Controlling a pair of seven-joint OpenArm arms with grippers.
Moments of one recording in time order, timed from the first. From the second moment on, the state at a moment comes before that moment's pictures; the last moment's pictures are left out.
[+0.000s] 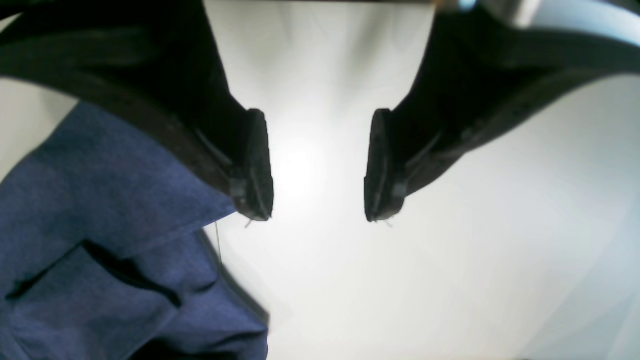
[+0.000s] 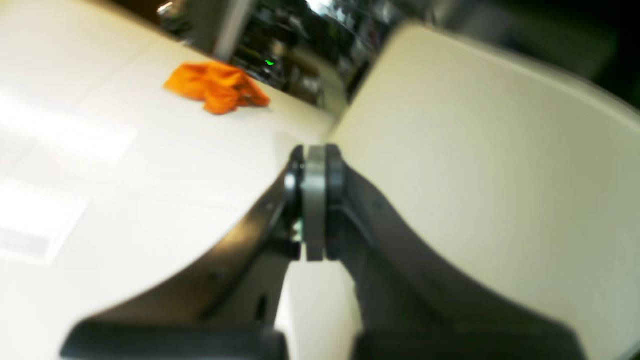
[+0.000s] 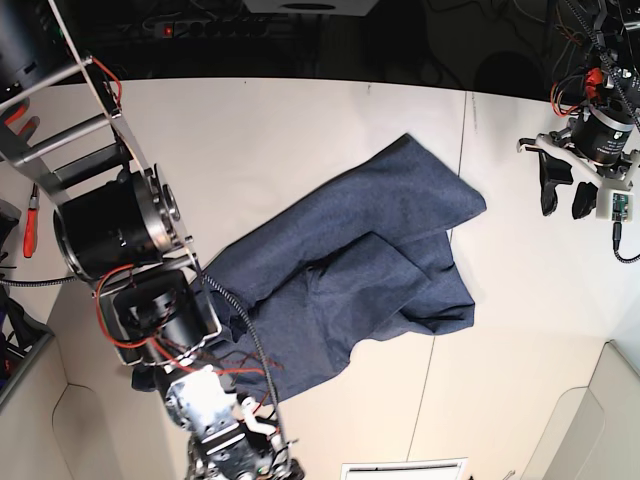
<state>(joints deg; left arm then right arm) 28.4 -12.9 -26.8 110.3 -19.2 -17.6 26.6 52.8 -5.7 -18.9 40.3 -16.3 -27.8 -12.2</state>
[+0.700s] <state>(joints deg) 28.3 -11.0 -26.8 110.3 -19.2 -17.5 27.7 40.9 -4.9 -37.1 40.1 0.5 17.1 -34.3</state>
